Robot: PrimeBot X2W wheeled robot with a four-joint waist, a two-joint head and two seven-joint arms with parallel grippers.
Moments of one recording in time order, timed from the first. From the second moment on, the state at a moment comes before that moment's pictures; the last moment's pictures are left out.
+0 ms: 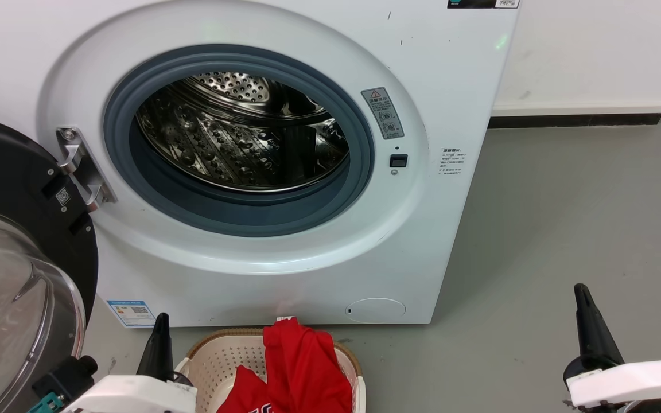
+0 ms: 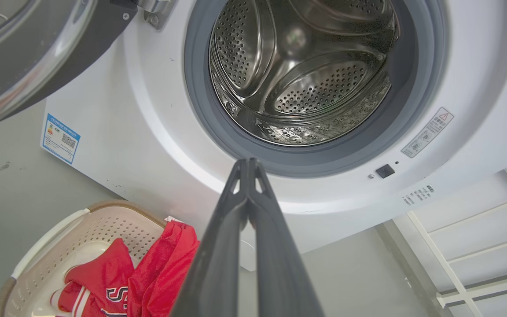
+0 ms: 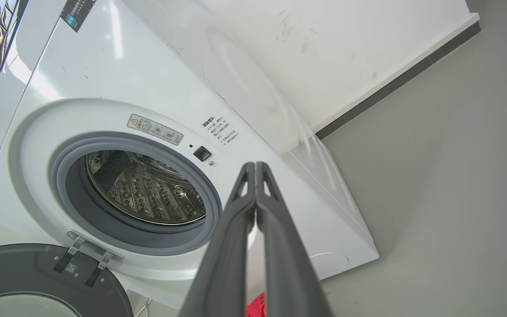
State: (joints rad) left arm 0.03 0.05 0.05 0.18 -0.77 -0.06 -0.09; right arm 0.03 -0.07 -0.03 0.12 0.79 0.13 -0.12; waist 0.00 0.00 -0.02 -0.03
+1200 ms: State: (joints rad) left arm -0.04 0.05 0.08 0.21 -1.20 -0.10 0.02; right arm -0.03 -0.08 -0.05 0.18 1.23 0.13 -0.02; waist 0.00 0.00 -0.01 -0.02
